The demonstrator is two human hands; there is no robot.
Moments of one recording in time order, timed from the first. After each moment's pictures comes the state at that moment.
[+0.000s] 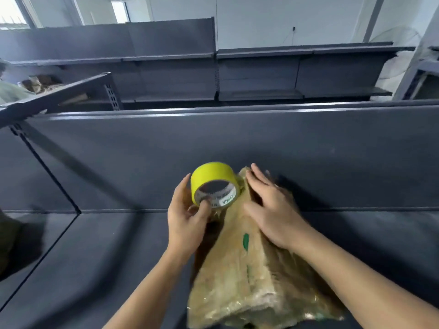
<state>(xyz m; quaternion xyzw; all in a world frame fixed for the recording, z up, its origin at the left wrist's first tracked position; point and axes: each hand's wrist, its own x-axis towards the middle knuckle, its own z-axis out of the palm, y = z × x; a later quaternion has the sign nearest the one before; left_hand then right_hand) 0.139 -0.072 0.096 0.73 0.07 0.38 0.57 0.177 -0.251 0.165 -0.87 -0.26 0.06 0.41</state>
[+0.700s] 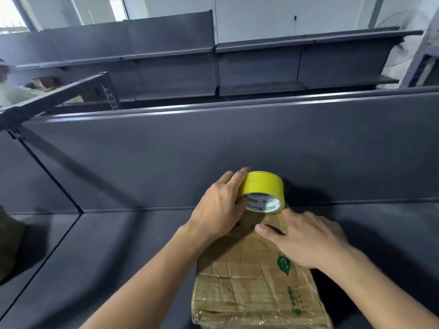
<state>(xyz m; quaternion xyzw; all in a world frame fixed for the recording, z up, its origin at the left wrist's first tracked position) 0.170 -0.102 0.126 0.93 -0.12 0.23 0.25 0.174 -0.306 0.141 -0.98 -0.16 0.09 0.04</state>
